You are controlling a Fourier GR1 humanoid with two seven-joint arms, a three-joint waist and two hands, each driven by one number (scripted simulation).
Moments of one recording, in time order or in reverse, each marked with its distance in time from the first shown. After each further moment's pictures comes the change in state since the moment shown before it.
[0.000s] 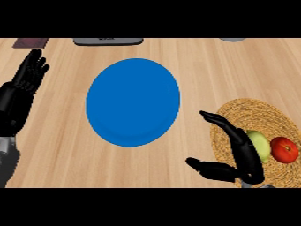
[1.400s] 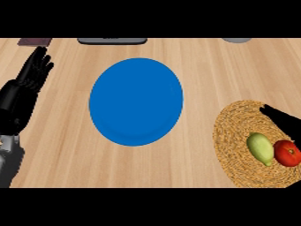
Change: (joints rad) left arm -0.018 -0.045 0.016 -0.025 -0.037 -0.038 0.033; right arm 0.036 -0.594 -0.125 -0.460 0.215 0.482 0.990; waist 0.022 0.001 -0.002
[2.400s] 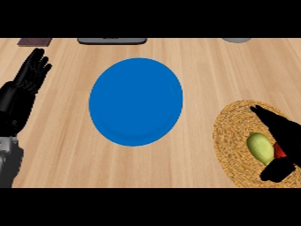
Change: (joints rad) left arm 0.013 -0.054 0.070 -0.002 -0.050 -0.073 -0.004; right arm -0.086 0.240 -0.001 0.311 0.292 0.122 -0.014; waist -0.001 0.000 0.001
